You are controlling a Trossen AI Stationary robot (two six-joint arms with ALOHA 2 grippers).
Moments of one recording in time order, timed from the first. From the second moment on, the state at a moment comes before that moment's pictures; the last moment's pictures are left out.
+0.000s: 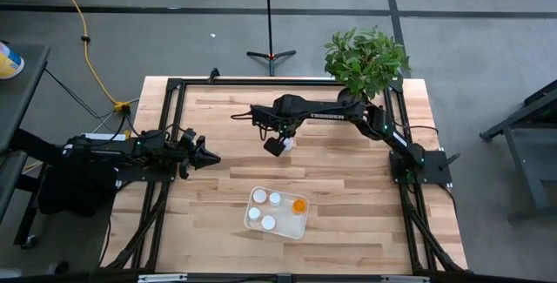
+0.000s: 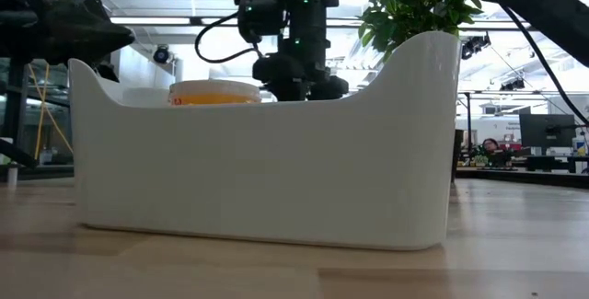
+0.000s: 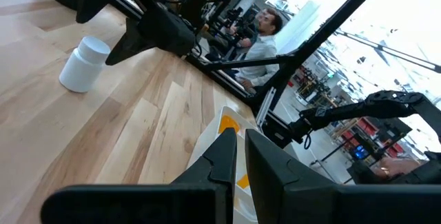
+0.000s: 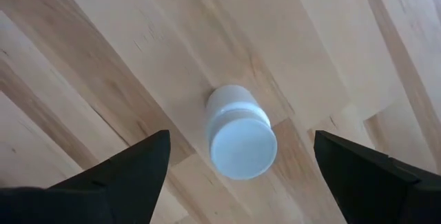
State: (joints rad) left arm -0.04 0.04 0.02 0.00 0.09 -0.69; right arm -0.17 2.31 2.14 -1.33 0.08 0.44
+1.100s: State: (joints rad) left arm -0.04 0.04 0.02 0.00 0.09 -0.68; right arm -0.17 2.37 2.15 -1.36 0.02 0.54
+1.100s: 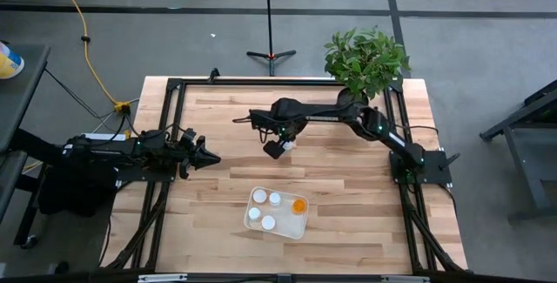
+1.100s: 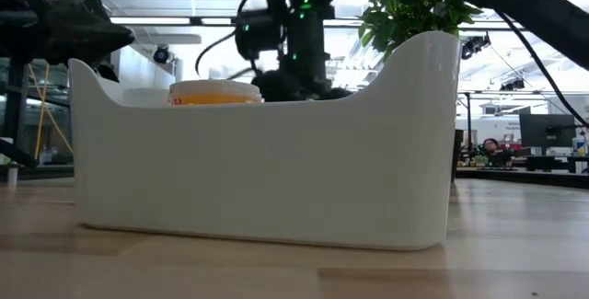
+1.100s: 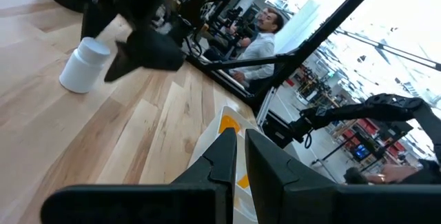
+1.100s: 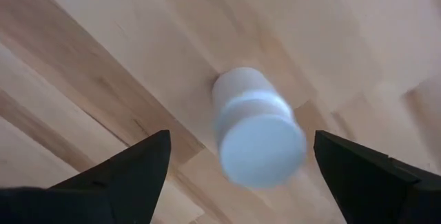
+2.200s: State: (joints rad) left arm -0.04 0.04 0.02 0.00 0.09 -0.68; right arm -0.17 2.44 2.14 -1.32 0.00 0.51
